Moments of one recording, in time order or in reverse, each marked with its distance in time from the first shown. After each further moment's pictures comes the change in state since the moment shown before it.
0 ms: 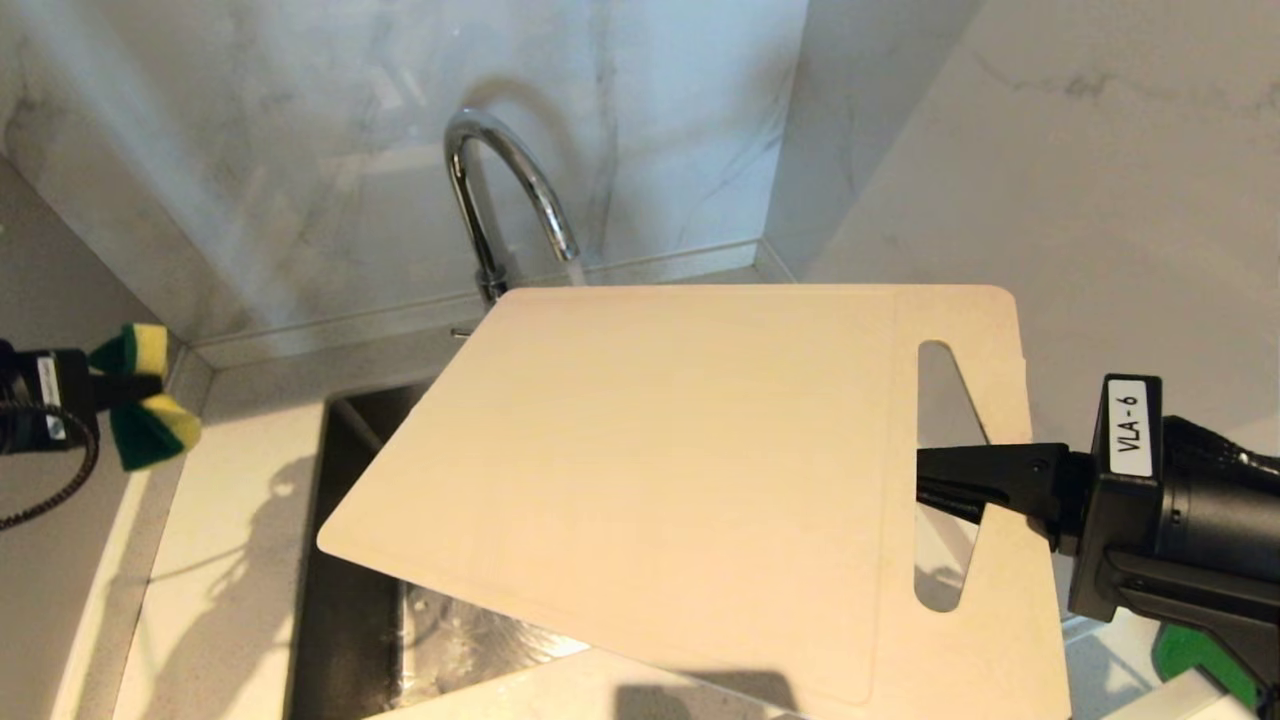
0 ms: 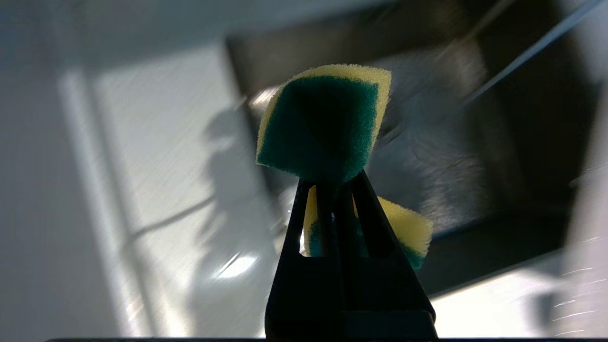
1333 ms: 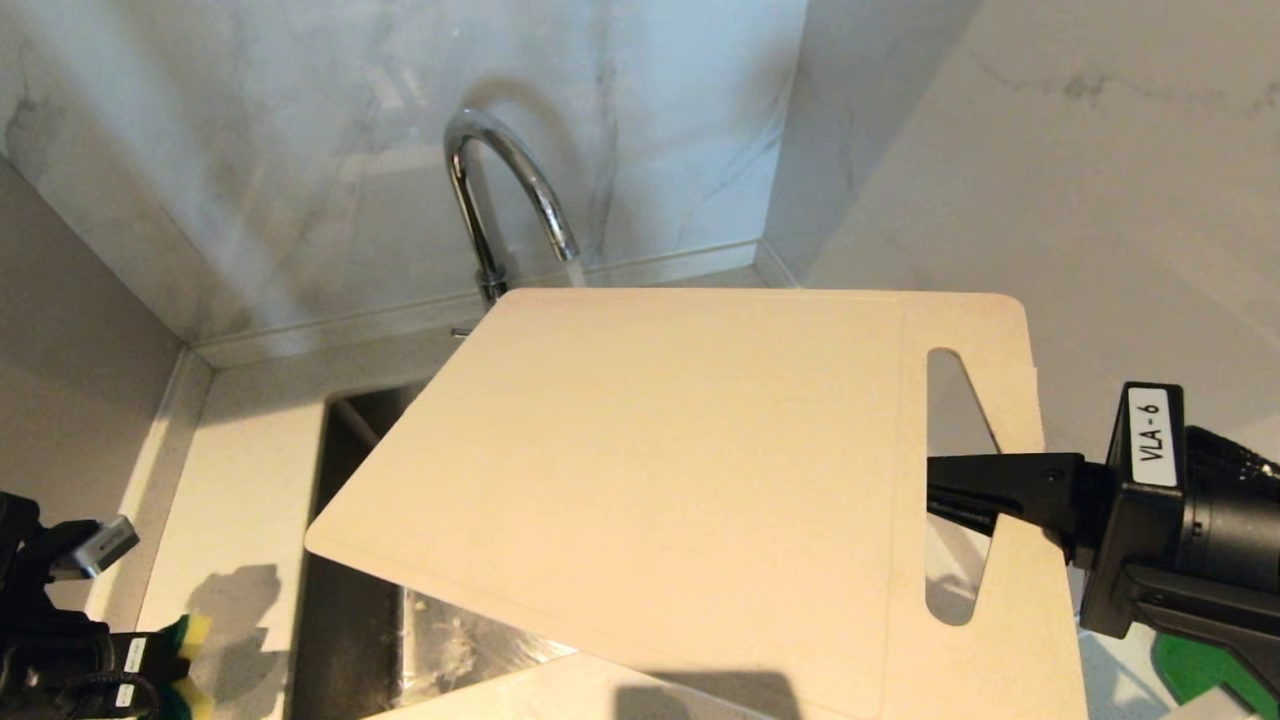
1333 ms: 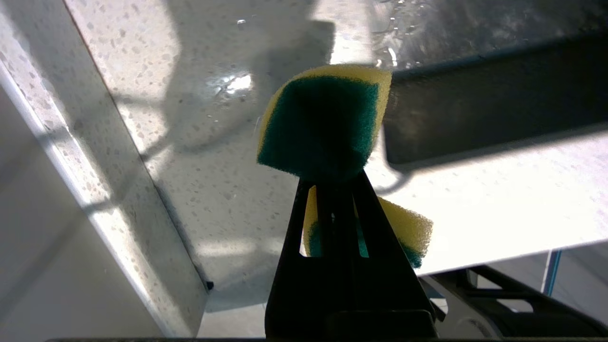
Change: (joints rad) left arm 0.233 0.193 0.506 -0.161 -0.168 0.070; right arm 0.000 -0.026 0.016 -0.002 0.003 0.038
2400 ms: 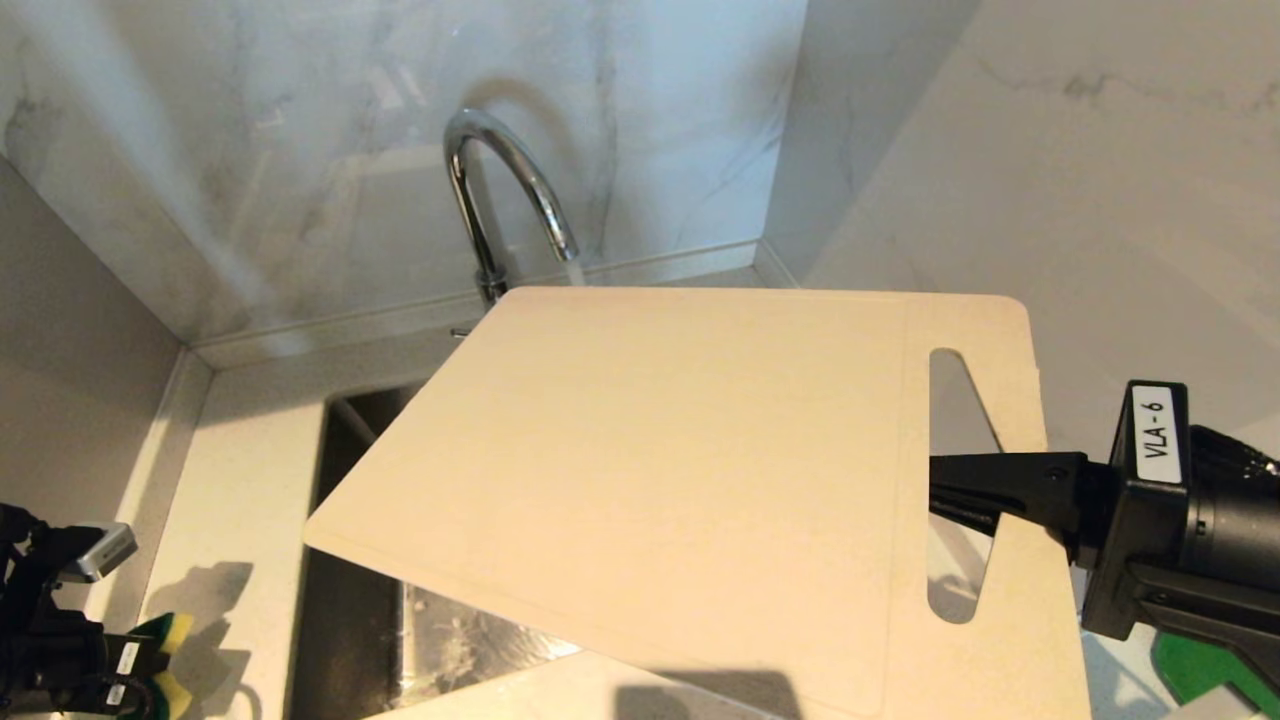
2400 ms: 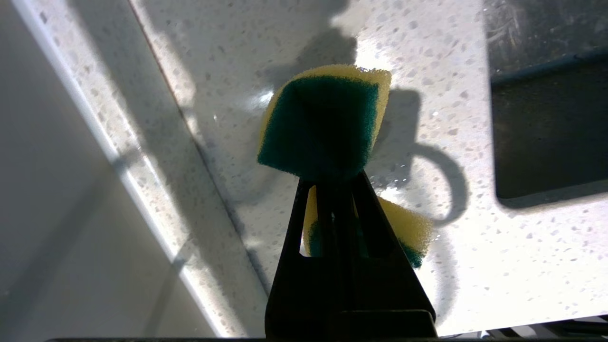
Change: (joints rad) left arm 0.158 0.133 0.048 -0.196 -0.010 0.239; right arm -0.002 -0.003 0.001 -0.002 0.000 0.017
